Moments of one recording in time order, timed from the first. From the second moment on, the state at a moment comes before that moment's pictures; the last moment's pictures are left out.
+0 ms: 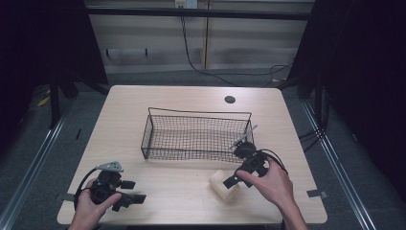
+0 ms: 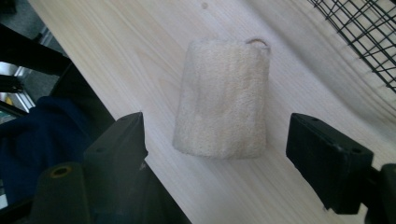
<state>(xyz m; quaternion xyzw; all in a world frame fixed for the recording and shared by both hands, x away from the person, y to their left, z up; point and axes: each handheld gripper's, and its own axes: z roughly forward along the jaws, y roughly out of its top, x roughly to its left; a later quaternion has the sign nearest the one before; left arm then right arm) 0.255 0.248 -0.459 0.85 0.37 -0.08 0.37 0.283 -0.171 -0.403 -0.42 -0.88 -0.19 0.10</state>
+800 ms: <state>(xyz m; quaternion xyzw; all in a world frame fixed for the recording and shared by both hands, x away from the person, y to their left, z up) 0.255 0.248 -0.459 0.85 0.36 -0.08 0.37 0.296 -0.147 -0.423 -0.42 -0.89 -0.10 0.13</state>
